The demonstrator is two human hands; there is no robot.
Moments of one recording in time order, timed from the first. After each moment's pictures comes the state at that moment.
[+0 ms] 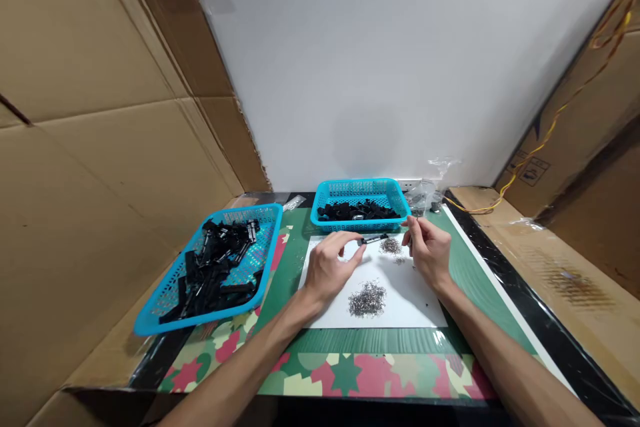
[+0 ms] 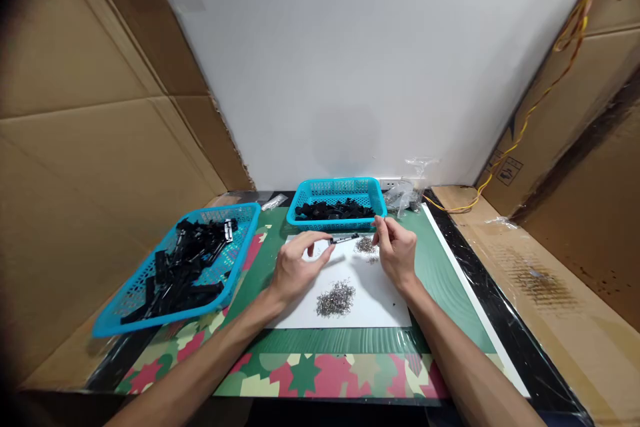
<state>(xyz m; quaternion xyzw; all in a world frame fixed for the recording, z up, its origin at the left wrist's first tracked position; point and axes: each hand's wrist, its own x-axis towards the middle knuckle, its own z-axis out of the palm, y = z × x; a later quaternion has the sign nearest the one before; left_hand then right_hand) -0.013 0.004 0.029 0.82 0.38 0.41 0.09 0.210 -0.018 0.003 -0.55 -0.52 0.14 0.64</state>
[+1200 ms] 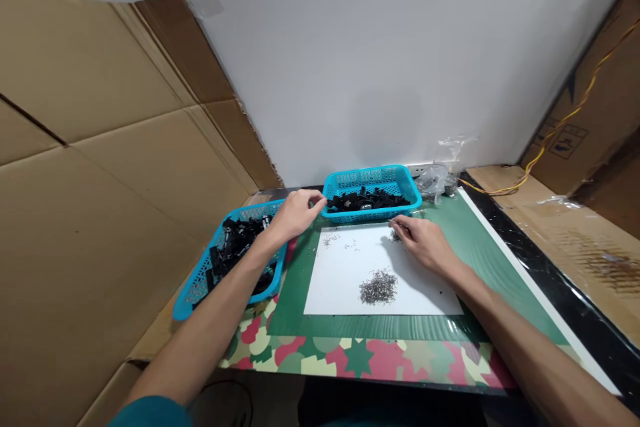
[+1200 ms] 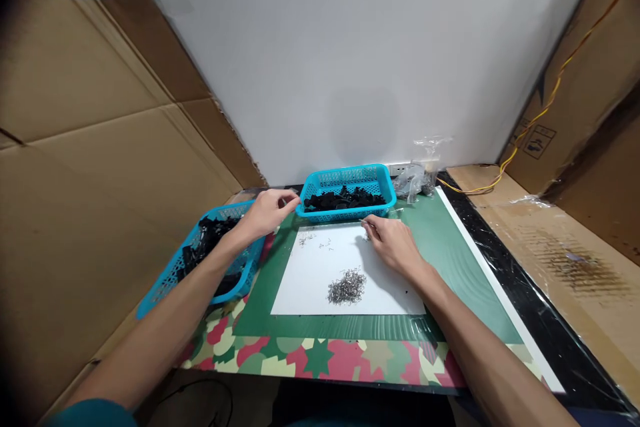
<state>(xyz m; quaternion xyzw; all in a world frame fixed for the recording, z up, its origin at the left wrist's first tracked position) -0.076 0.098 0.103 0.85 0.49 0.18 0.06 0.214 -0.013 -0.001 -0.61 -0.70 0.17 0.34</state>
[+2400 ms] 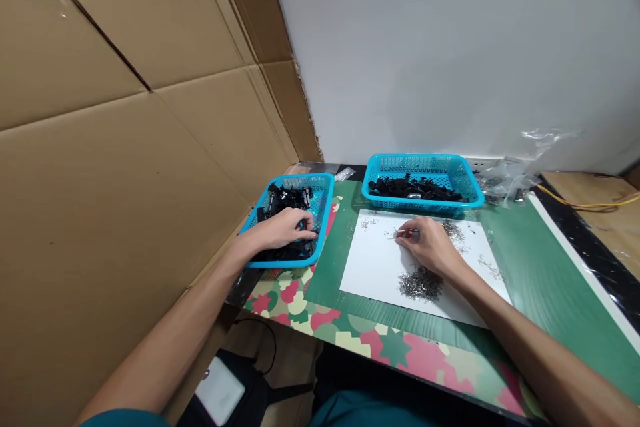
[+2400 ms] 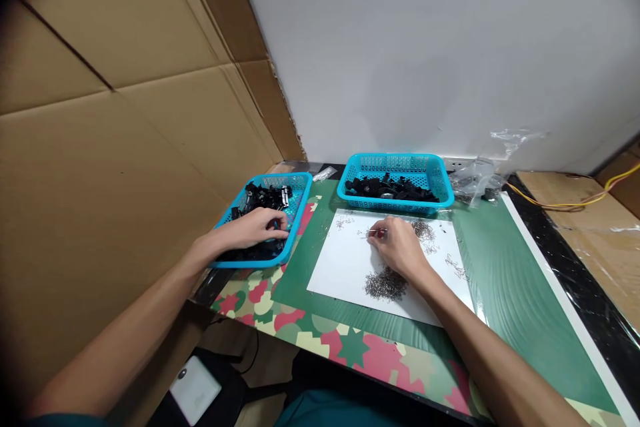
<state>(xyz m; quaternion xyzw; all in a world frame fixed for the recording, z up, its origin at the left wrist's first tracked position) -0.209 0.037 0.083 0.82 0.53 -0.02 0.22 0.143 0.005 -0.018 -0.57 -0.72 0.26 0.29</state>
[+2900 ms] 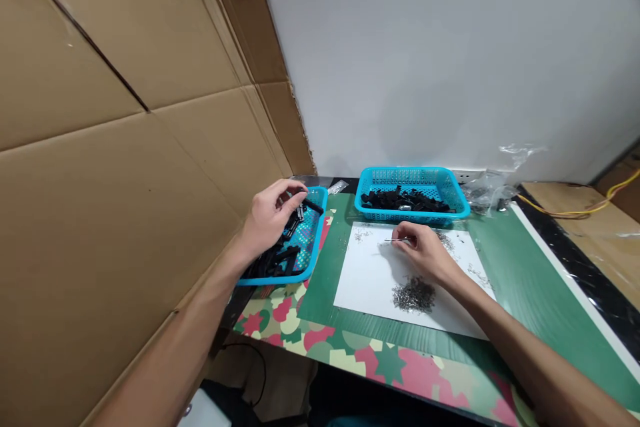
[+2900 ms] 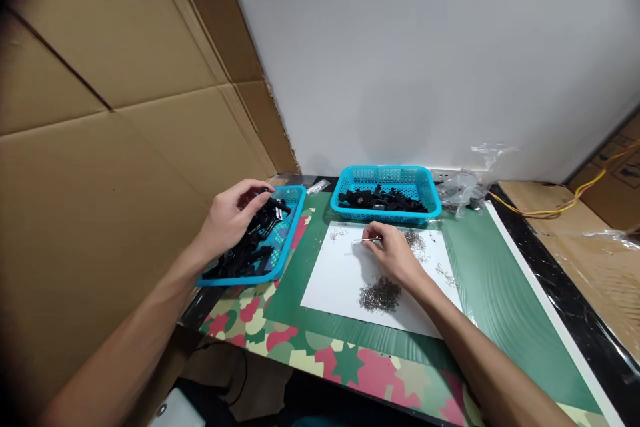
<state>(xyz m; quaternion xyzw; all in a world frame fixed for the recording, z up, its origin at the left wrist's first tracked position) -0.171 0.020 0.135 0.78 0.52 0.35 0.07 0.147 0.000 -0.003 -0.49 -0.71 0.32 0.40</state>
